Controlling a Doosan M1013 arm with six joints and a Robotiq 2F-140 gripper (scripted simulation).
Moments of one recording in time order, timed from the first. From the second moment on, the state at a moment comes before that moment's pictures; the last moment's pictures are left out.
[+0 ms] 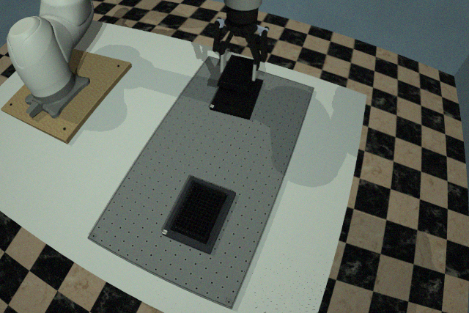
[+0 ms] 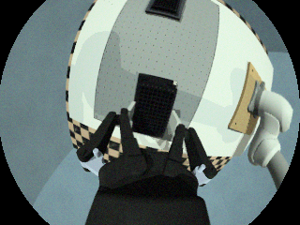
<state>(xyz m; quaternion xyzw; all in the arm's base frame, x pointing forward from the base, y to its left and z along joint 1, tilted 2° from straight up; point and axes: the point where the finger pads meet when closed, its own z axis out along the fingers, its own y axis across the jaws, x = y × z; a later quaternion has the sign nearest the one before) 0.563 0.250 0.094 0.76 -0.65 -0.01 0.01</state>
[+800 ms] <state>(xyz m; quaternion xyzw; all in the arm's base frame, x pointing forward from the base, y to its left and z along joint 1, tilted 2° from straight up) 0.568 0.228 0.094 0.74 -0.68 -0.01 0.01</state>
